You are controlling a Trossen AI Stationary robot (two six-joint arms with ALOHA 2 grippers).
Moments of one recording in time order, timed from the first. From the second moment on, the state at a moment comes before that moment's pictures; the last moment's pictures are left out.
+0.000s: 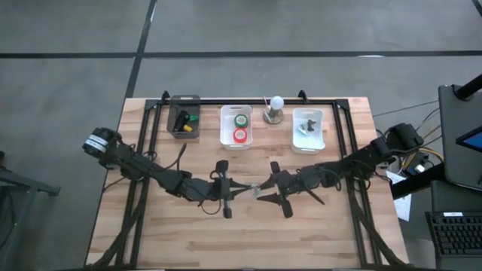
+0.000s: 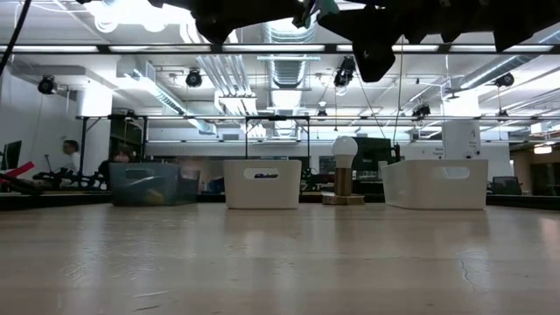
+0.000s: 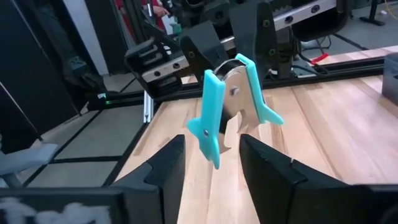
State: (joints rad) left arm -0.40 1.54 0.86 0.53 -0.53 0.07; right arm 0.32 1.49 0.62 0.74 0.11 0.28
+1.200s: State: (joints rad) left arm -0.40 1.54 0.86 0.53 -0.53 0.00; right arm 0.31 1.48 0.62 0.73 0.10 0.27
